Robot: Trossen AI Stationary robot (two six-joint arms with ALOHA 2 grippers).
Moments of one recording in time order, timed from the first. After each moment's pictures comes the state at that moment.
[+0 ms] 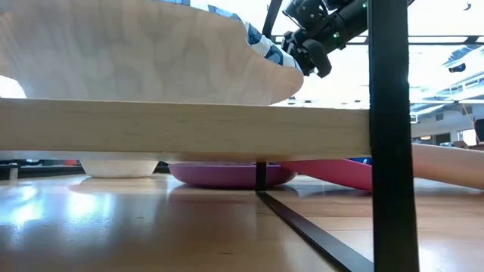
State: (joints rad) left arm -0.34 1.01 0.98 -0.85 0.02 -0.35; right arm -0.08 1.40 0.88 0.07 0.19 -0.59
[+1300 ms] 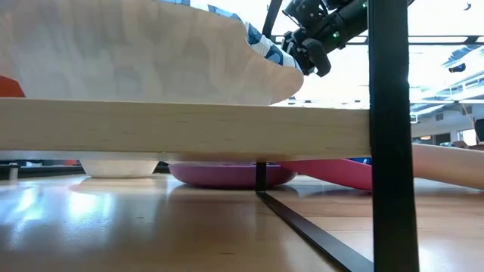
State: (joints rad) left arm -0.93 1.23 0.98 -0.64 -0.14 -1.13; right arm -0.08 1.40 0.88 0.07 0.19 -0.58
